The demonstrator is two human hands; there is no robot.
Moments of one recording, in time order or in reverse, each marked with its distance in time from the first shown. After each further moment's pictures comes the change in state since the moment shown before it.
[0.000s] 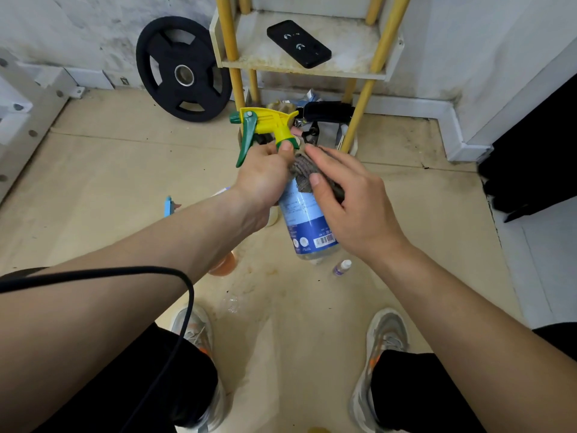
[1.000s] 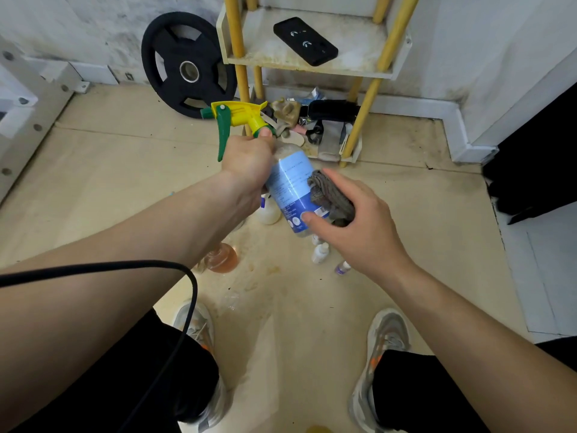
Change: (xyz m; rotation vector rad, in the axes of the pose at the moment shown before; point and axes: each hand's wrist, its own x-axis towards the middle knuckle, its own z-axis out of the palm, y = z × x) left_hand 0.018 0.006 -0.015 -0.021 0.229 -0.090; right_hand -0.028 0.003 0.003 0.200 -0.120 0.354
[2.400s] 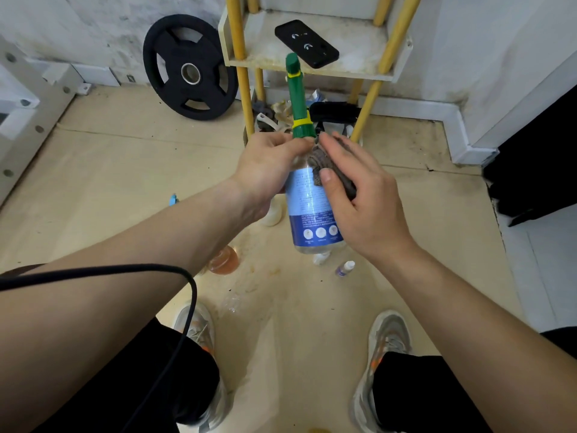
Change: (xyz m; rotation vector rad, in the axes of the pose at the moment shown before) left_hand -0.014 -0.001 0.001 -0.011 -0.318 0.163; right_hand 0.022 -0.022 -0.005 -0.103 0.157 -0.360
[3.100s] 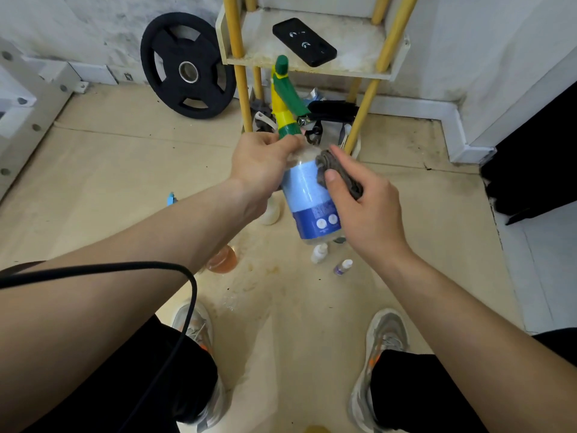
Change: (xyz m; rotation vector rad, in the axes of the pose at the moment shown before) left_hand 0.007 -0.004 0.003 0.046 0.206 -0.030; right_hand -0.008 0.004 0.000 0.096 0.041 0.288
